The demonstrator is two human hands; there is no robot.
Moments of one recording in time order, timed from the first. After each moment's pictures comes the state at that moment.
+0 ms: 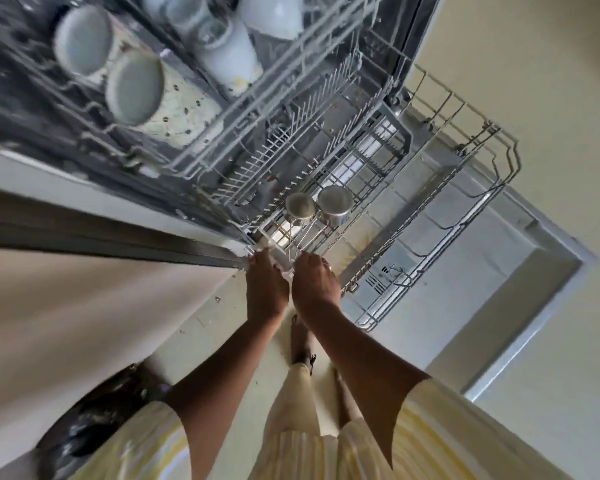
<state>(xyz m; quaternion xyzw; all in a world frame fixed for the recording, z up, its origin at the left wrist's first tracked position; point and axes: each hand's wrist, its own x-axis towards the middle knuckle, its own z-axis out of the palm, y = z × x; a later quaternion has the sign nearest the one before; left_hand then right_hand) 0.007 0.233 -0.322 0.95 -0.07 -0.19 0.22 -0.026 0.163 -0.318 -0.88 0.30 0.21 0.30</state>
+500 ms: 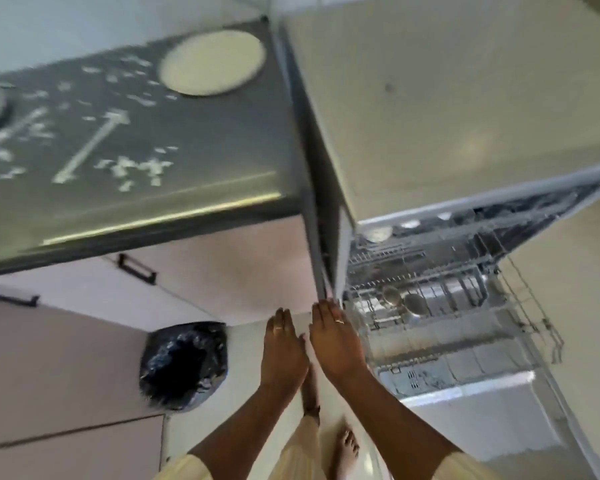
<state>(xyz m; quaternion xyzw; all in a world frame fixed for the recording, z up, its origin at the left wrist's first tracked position) -0.105 0.370 -0.069 0.97 0.07 -0.11 0.18 -0.084 0.268 -0.064 -0.98 -0.19 0.06 0.04</state>
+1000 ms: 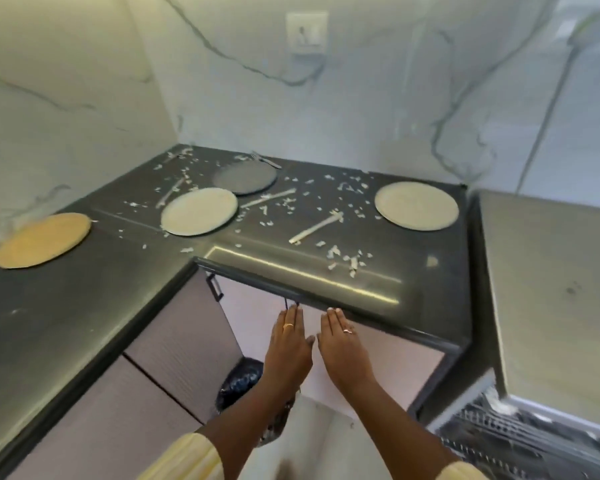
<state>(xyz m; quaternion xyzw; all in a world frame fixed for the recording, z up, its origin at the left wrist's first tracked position) -0.099 0.550 0.069 0.96 0.24 0.06 0.12 -0.035 0.444 0.091 -0.89 -0.45 -0.06 0.06</state>
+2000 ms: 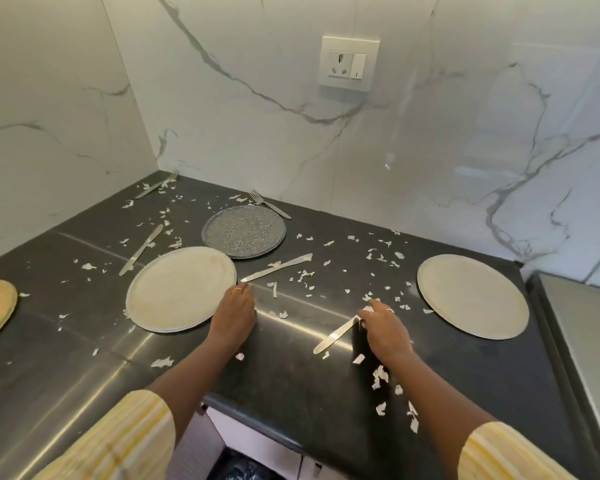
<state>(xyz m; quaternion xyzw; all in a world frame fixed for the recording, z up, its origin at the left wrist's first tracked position) 0.094 0.866 0.113 0.96 0.24 0.12 0.09 0.228 0.617 0.121 -0.93 -0.35 0.01 0.09</state>
